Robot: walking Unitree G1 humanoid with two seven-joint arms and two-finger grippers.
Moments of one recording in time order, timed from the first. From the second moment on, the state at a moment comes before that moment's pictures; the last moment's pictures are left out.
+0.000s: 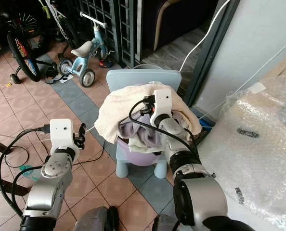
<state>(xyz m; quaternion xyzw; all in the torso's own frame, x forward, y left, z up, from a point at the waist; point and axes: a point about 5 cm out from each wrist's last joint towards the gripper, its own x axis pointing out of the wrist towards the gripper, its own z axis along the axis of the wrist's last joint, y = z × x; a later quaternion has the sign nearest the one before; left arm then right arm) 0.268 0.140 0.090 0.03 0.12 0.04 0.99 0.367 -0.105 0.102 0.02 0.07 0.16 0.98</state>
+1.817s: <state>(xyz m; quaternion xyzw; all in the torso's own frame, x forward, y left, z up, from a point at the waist) 0.275 0.139 0.092 0.03 0.12 0.04 0.99 0.365 -0.106 0.091 -0.06 0.12 0.19 0.97</state>
